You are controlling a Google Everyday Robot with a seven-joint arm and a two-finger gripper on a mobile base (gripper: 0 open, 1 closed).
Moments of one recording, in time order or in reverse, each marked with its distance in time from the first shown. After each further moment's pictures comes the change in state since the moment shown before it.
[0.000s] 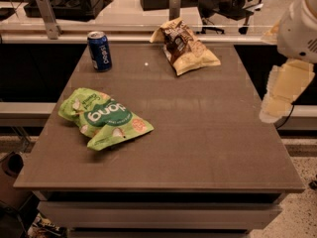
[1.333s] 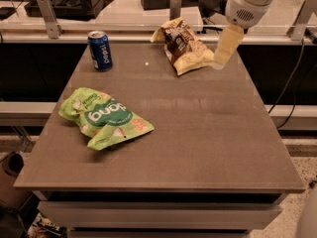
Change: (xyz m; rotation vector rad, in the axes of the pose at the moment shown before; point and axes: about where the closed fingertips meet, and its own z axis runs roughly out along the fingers) arm -0.056 -0.165 0.092 0.091 -0.018 0.111
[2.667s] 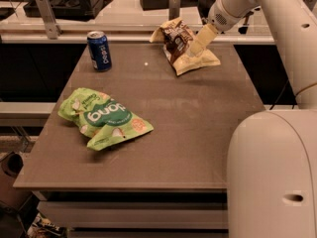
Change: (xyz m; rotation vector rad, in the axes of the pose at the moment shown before) arm -0.054 -0.072 0.096 -0.045 -0.261 0.233
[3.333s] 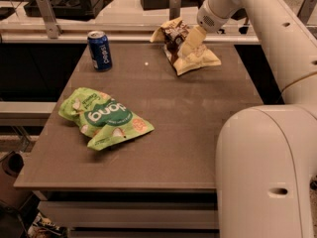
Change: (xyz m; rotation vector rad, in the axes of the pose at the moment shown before) arm -0.016 0.008 0.022 0.000 0.030 -0.029
